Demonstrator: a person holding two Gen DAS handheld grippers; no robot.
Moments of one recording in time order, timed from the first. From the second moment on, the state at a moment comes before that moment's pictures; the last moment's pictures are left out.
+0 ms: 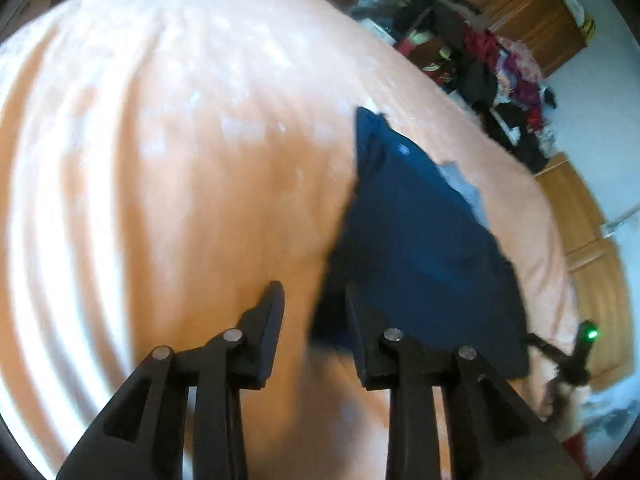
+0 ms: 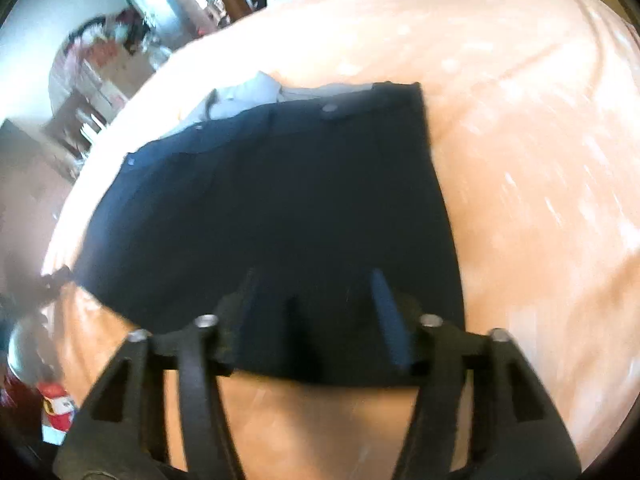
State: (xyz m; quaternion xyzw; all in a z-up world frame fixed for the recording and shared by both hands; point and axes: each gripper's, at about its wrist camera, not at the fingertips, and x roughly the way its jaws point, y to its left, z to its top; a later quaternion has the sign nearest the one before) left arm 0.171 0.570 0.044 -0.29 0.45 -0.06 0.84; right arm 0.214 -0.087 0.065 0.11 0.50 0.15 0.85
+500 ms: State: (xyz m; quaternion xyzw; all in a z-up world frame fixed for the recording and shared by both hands) left arm 0.184 0.541 0.008 -0.43 0.35 -0.02 0.84; right arm 0.169 -0.016 0.087 0.12 0.49 0.20 0.84
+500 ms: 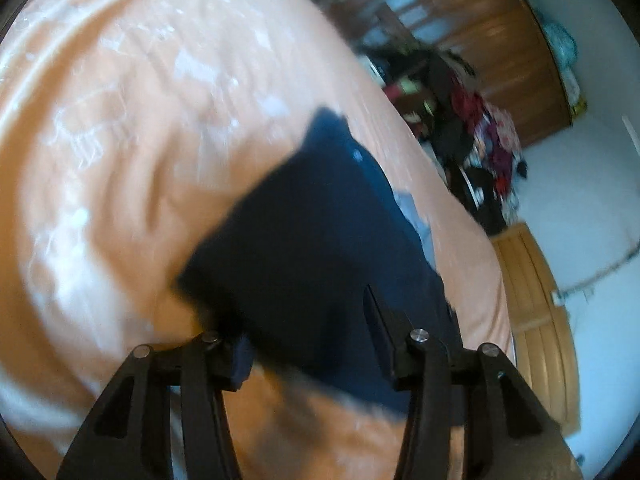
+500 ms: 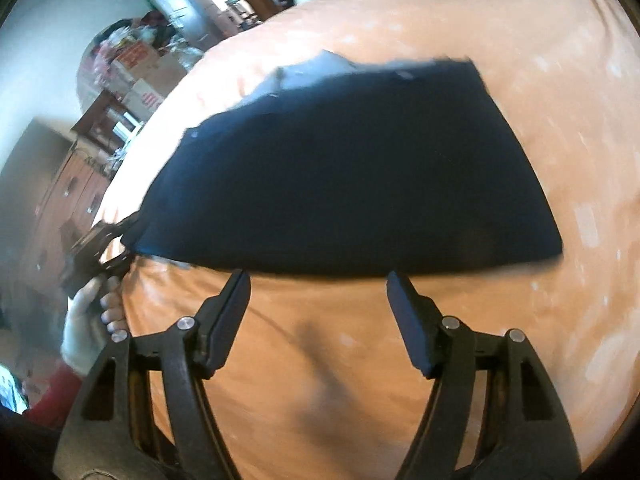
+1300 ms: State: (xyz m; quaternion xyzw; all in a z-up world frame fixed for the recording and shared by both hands) left arm 0.212 0.516 0.006 -0.34 0.35 -0.03 0.87; right arm 0.350 0.350 0.098 -0.10 0.54 0.34 0.76
